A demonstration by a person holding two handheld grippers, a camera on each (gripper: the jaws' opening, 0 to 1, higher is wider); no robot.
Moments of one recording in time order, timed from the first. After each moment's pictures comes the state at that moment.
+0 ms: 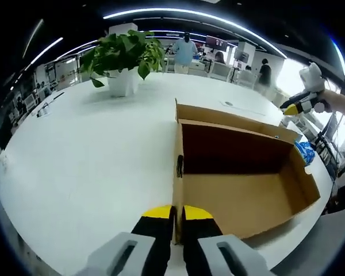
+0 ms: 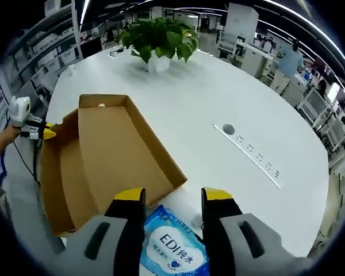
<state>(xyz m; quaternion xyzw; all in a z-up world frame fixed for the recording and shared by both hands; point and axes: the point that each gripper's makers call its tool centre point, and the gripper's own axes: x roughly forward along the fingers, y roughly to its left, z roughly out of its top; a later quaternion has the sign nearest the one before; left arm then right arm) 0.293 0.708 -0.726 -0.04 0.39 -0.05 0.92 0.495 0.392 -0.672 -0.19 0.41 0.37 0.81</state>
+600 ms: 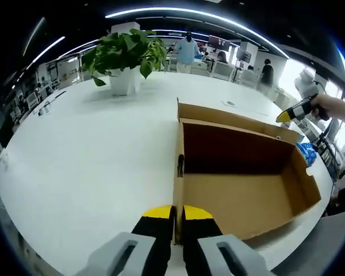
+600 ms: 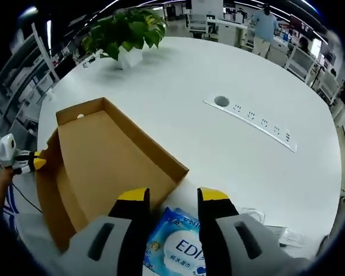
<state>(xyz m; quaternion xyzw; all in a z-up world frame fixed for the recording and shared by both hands) 0.296 0.709 -0.727 -0.05 0.39 -0.04 0.92 0.504 0.394 -0.715 -0.10 0.48 0.30 0.82</state>
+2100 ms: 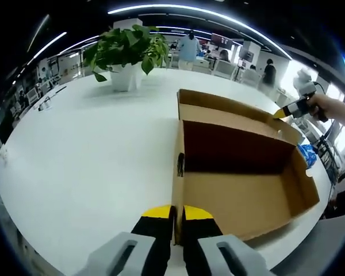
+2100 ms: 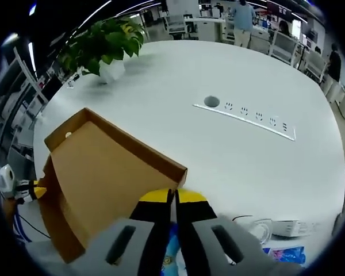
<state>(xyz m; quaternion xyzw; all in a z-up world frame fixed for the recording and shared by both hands) 0.297 0.708 -0.731 -0.06 0.40 -0.04 0.91 0.514 0.403 -0.703 -0.05 0.47 0.26 0.84</state>
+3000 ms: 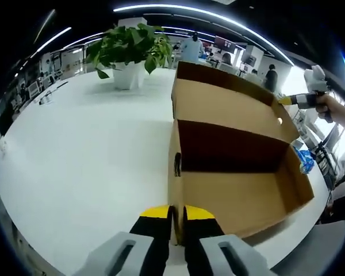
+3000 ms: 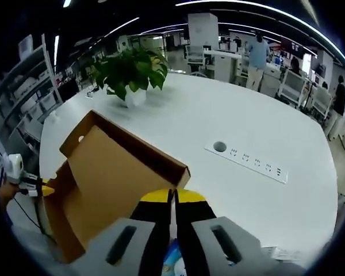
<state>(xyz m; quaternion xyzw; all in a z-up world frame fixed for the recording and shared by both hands) 0.294 0.707 -0.731 -0.08 0.40 -0.04 0.91 0.517 0.426 -0.633 -0.08 0.35 0.32 0.88</state>
